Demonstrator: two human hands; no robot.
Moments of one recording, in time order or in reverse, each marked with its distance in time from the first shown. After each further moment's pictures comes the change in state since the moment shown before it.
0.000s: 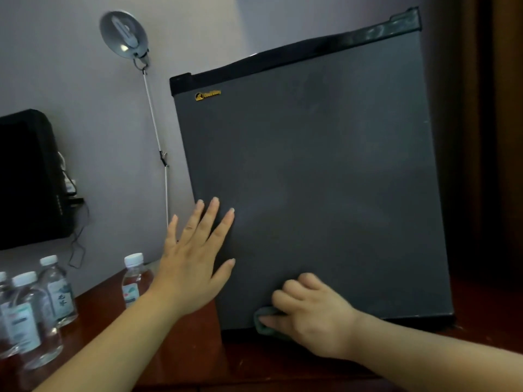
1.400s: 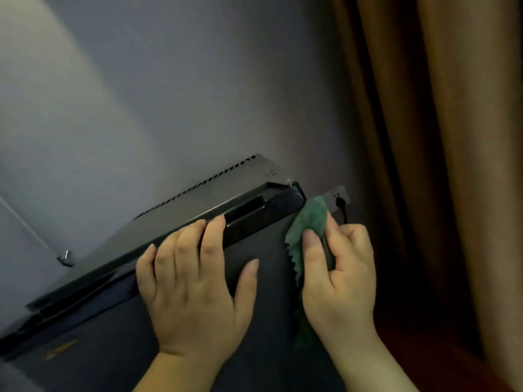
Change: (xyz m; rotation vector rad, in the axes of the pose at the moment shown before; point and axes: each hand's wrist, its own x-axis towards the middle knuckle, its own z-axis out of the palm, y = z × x) left_hand 0.265 0.135 -0.167 -0.076 0.293 0.059; right_hand 0.055 0.252 -0.170 0.391 0.669 1.586
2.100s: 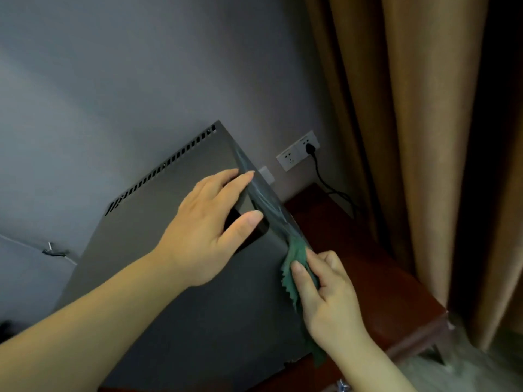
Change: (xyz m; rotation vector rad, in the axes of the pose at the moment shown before) left_hand 0.142 0.013 -0.012 -0.580 -0.820 0.317; right_hand -0.011 -0.007 -0.052 -0.036 -0.349 0.466
